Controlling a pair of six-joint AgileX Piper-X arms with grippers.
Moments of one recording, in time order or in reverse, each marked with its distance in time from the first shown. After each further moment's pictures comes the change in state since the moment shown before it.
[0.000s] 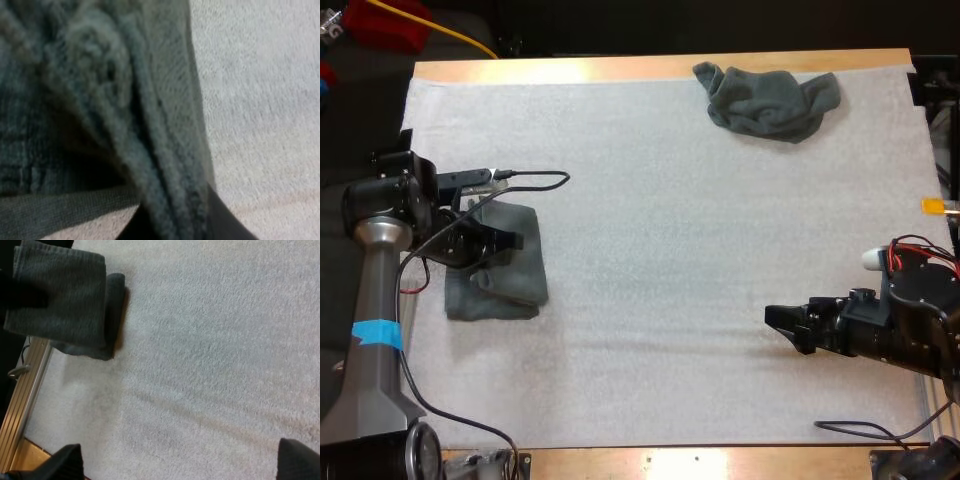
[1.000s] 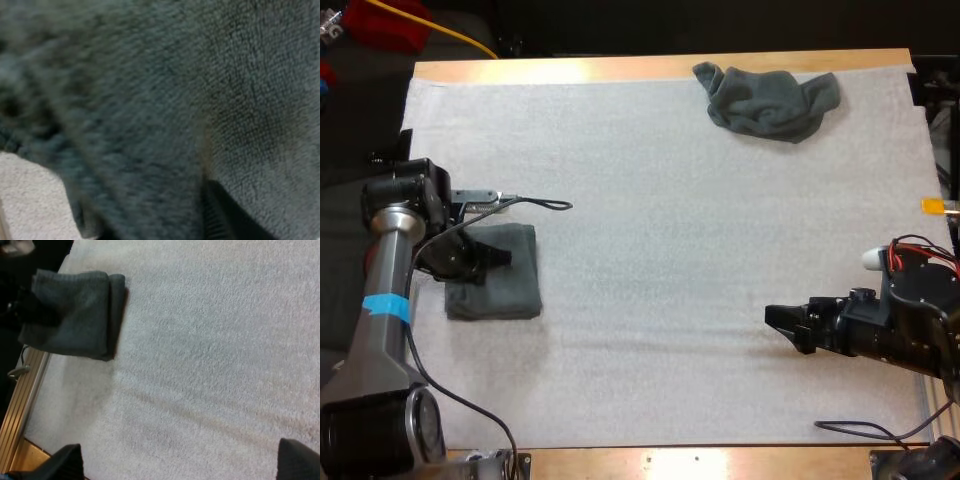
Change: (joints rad) left arm 0.000 0.106 0.054 -0.040 -0.340 0.007; right arm 0.000 0.000 0.000 0.000 0.000 0.000
